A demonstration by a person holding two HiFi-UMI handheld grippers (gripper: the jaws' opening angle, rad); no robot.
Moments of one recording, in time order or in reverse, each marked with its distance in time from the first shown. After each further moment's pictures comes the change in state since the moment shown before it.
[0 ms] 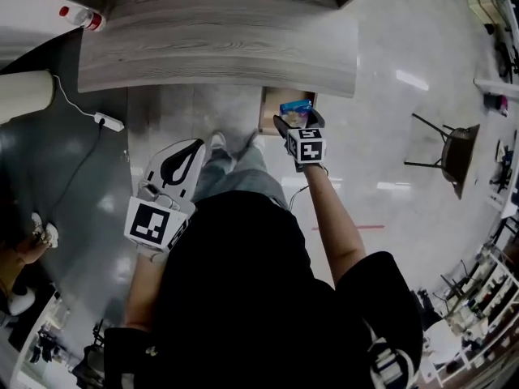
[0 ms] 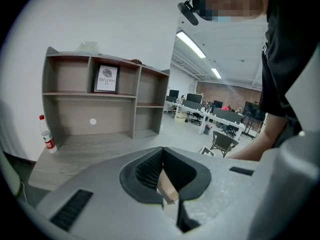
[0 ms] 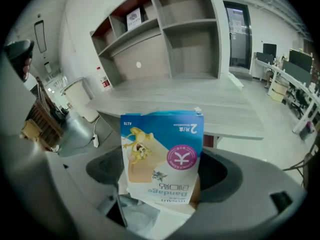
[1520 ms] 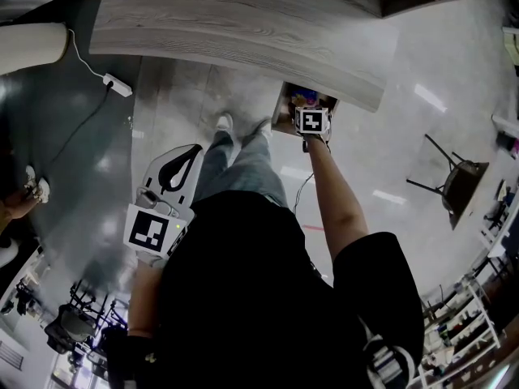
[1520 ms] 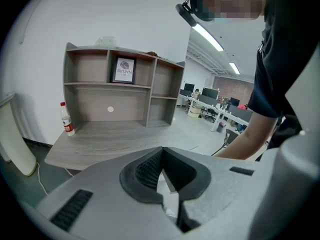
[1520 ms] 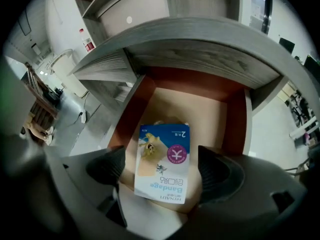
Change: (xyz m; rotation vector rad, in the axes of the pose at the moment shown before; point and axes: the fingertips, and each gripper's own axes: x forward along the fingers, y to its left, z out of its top) left arm -0.020 0.017 -0.041 -0.105 0.085 0.157; right arm 0.132 -0.039 -0.073 -0.056 0.302 -0.051
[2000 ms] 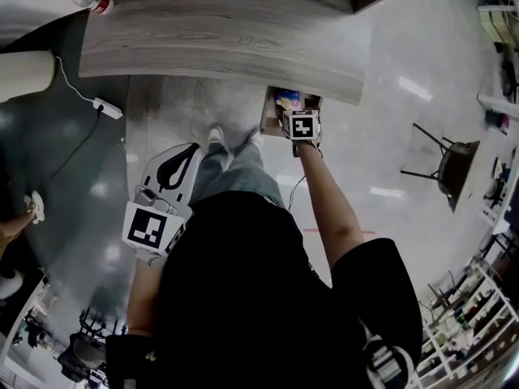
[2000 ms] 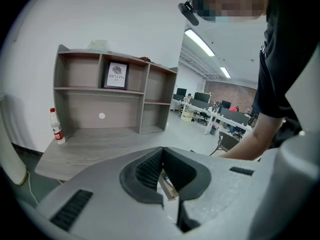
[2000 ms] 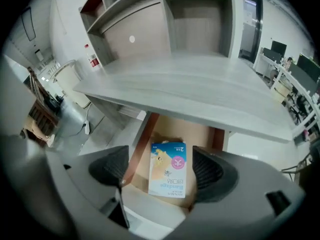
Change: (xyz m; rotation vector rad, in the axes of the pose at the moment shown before) left arm 0.005 -0.002 0.017 0.044 -0.062 -0.085; right arm -0.062 0.018 0.036 0.021 -0.114 -0.004
